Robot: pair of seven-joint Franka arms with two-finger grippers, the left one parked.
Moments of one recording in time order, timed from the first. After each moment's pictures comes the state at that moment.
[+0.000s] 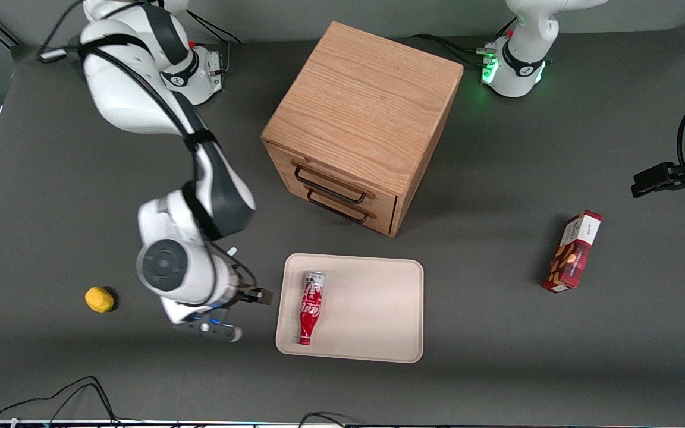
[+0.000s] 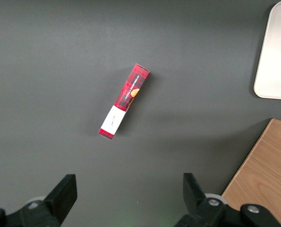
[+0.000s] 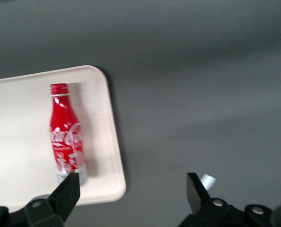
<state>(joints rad) 0.33 0.84 0.01 -0.92 0.02 1.73 0.58</state>
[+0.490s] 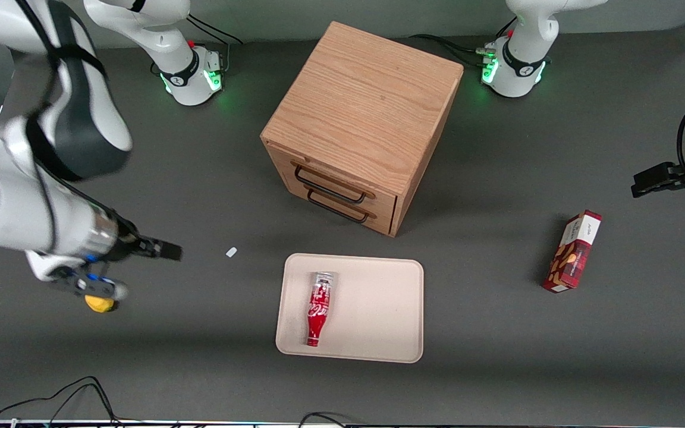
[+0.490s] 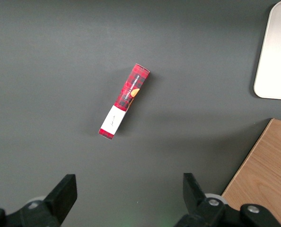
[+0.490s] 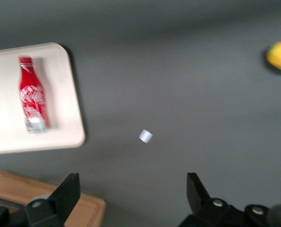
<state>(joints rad) 0.01 0.33 0.18 -1.41 0.03 1.67 0.38</state>
